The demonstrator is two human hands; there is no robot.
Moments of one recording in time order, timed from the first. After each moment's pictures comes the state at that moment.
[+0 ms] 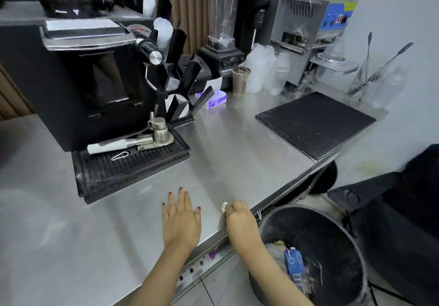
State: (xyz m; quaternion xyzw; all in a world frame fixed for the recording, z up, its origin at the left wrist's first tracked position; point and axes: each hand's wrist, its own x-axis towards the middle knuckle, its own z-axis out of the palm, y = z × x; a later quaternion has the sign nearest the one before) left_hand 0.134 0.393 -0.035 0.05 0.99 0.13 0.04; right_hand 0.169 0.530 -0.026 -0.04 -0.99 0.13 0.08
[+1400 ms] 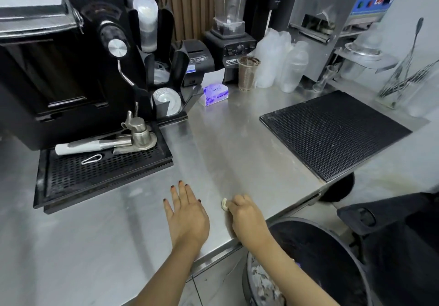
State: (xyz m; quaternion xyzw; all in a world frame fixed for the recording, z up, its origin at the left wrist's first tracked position) left_hand 0.079 0.491 -0.036 -0.07 0.99 0.15 0.03; right_hand 0.092 0.623 -0.029 0.09 -0.98 0.14 0.09
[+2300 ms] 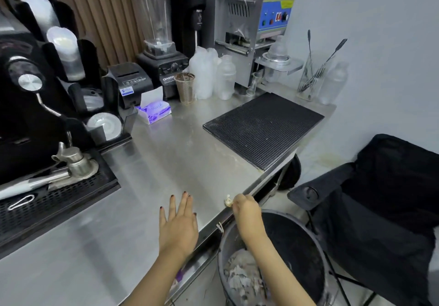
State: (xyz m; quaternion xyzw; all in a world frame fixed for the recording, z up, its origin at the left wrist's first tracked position) left_hand 0.097 0.548 -0.028 0.16 0.98 0.12 0.06; right_hand 0.132 0.707 -0.011 -0.19 -0.95 0.25 0.07
